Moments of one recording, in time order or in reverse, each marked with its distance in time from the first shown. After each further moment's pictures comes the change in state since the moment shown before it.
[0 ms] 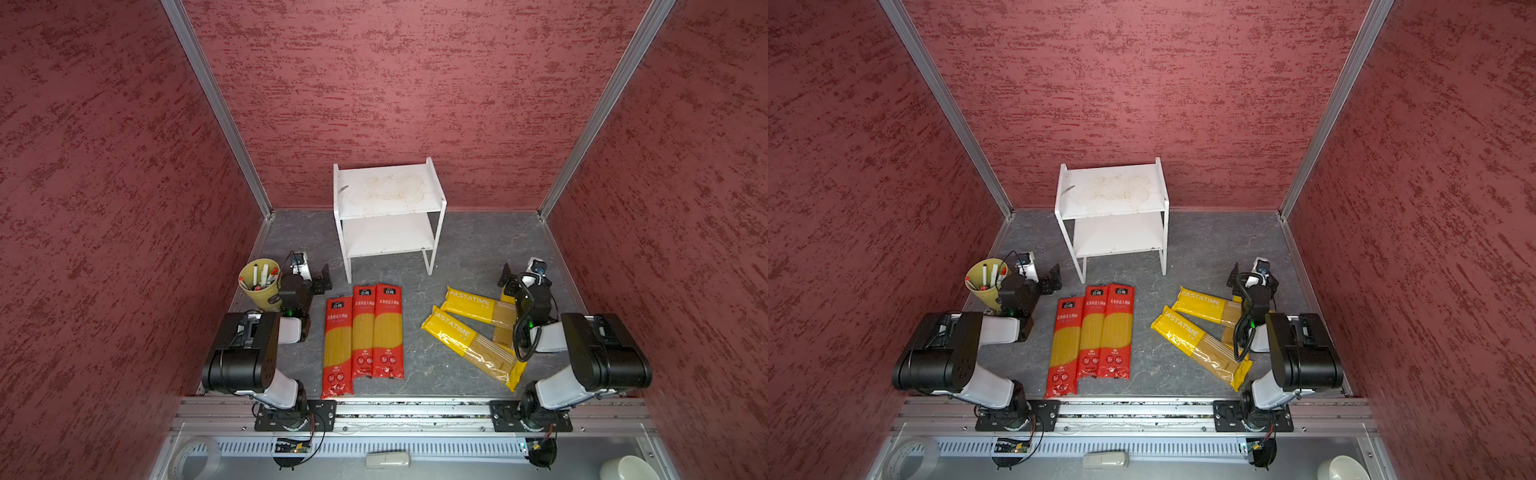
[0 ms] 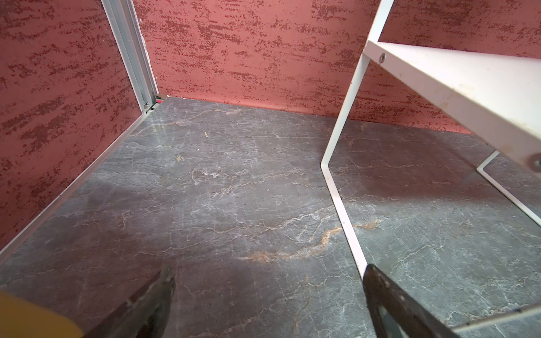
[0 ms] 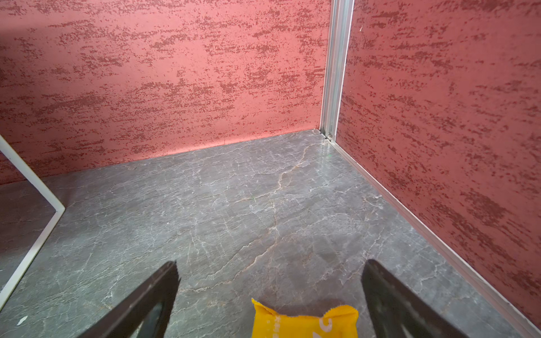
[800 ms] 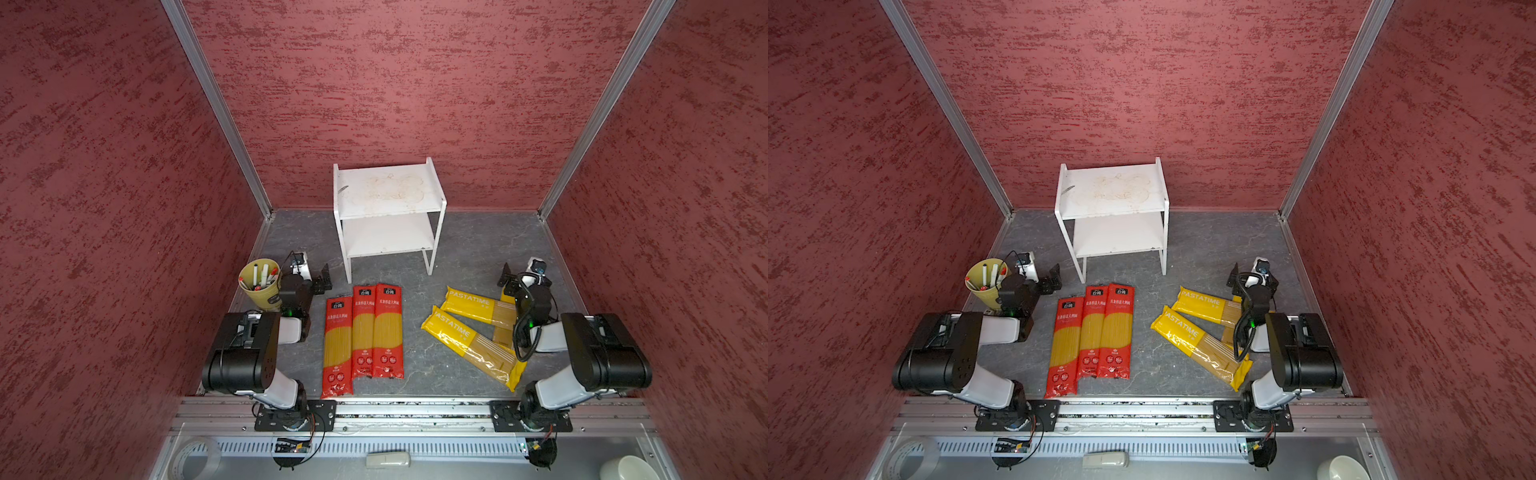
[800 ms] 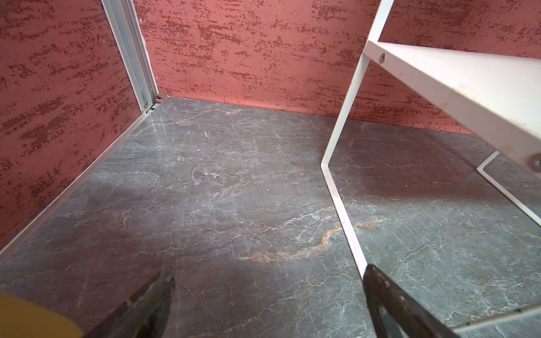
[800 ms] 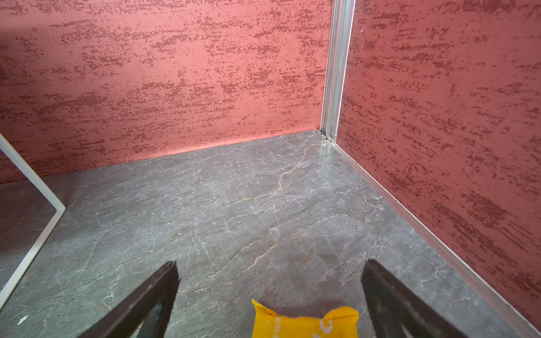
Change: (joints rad) left arm -0.001 0.000 0.000 0.000 -0.003 0.000; right arm 0.000 0.007 0.003 0.004 -0.011 -0.003
